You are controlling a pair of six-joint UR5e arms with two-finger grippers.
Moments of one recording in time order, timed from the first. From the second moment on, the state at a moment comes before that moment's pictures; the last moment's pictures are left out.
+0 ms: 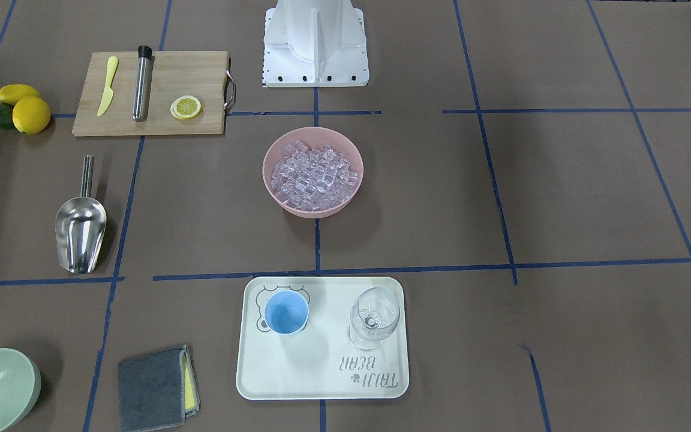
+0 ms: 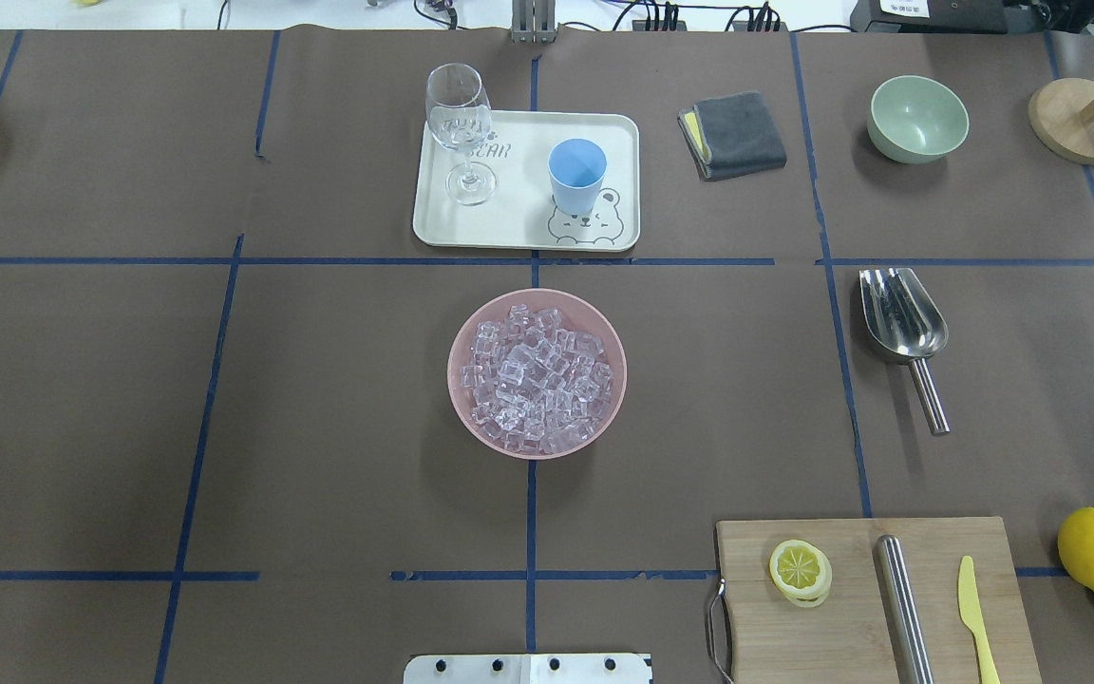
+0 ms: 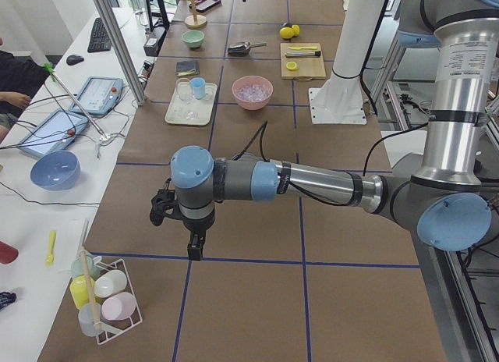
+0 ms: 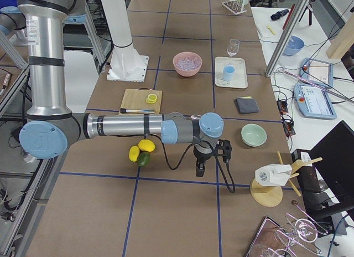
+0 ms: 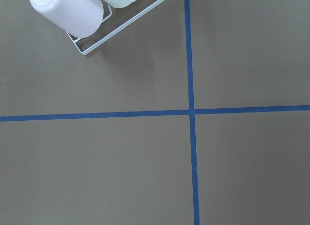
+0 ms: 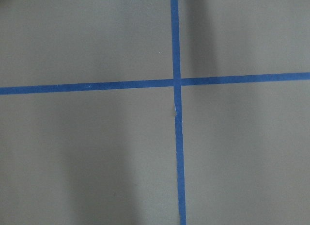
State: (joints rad) left arm -1.67 -1.63 -1.68 -1.44 -2.31 0.10; right arm 1.46 -1.58 1.64 -1.56 2.32 0.18
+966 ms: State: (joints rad) left arm -1.58 -1.62 -1.71 -1.49 -2.32 0.13; right arm 1.40 -1.58 1.63 -1.49 2.31 0.19
